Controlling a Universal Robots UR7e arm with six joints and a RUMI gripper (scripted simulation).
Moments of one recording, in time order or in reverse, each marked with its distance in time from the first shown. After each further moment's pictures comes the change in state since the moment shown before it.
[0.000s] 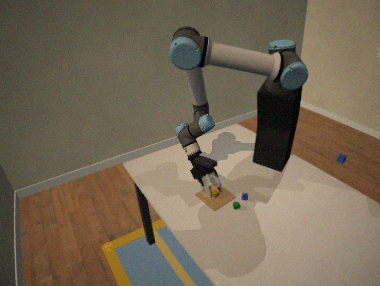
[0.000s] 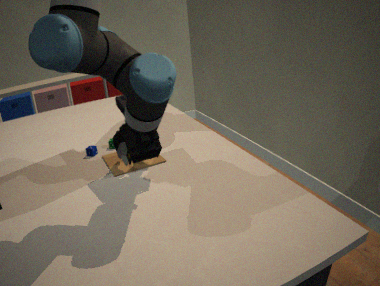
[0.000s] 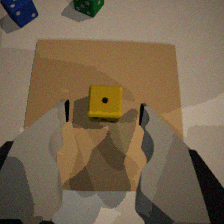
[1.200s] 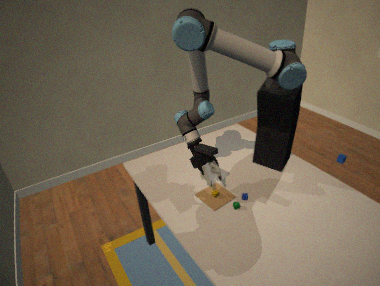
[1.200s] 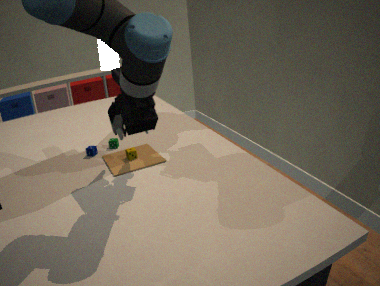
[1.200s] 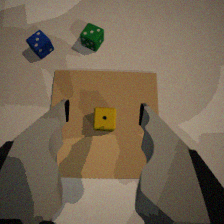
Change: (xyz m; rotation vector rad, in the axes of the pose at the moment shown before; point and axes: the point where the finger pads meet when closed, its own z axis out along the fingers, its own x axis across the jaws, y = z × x) arm 0.000 -0.048 -0.048 0.000 0.000 0.000
